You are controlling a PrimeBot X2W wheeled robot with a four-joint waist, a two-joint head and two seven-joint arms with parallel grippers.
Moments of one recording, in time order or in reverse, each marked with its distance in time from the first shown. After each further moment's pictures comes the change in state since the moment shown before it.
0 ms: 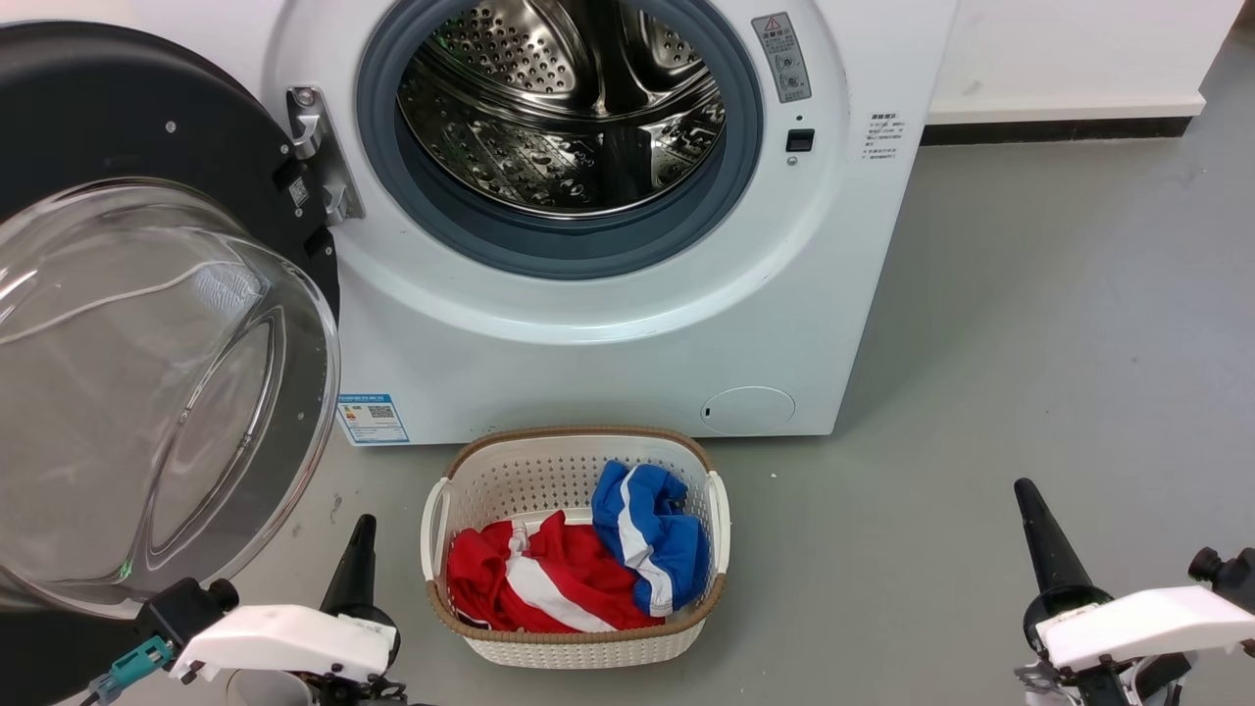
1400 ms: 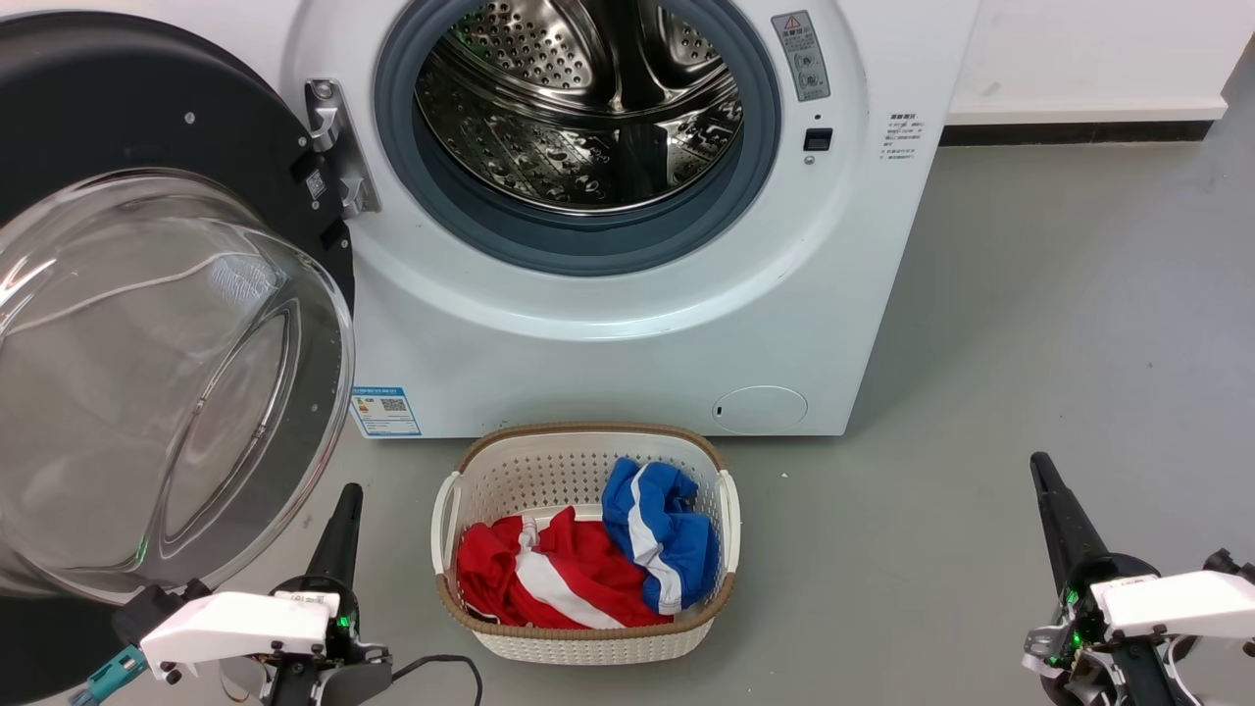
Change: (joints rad) left arm -0.034 -0.051 0.110 -0.001 -0.338 -0.070 0.102; right arm -0.055 0.004 -0.033 0.047 0.413 0.000 0.047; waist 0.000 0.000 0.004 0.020
